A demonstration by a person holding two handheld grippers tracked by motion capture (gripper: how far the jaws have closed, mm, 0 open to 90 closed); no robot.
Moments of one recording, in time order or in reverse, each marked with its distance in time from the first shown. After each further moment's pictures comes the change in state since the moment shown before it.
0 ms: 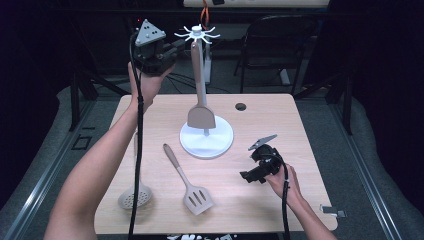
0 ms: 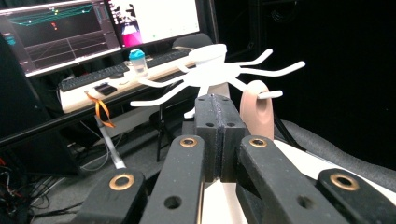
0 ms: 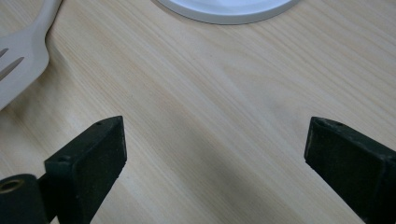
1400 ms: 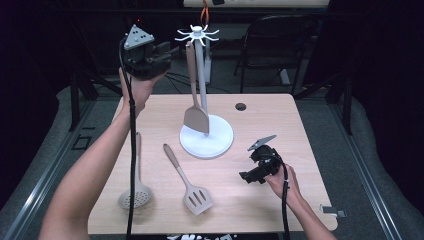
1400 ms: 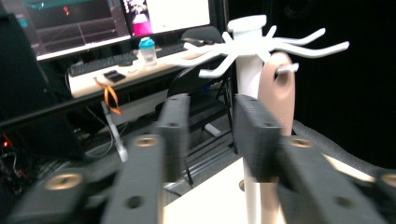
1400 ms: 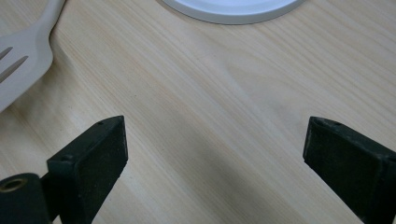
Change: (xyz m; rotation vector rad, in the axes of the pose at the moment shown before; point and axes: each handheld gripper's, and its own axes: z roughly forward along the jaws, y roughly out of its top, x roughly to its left) left arm 0.016 -0.019 -0.014 0.034 0.032 -0.051; right arm 0.002 0.001 0.001 0.001 0.012 0.002
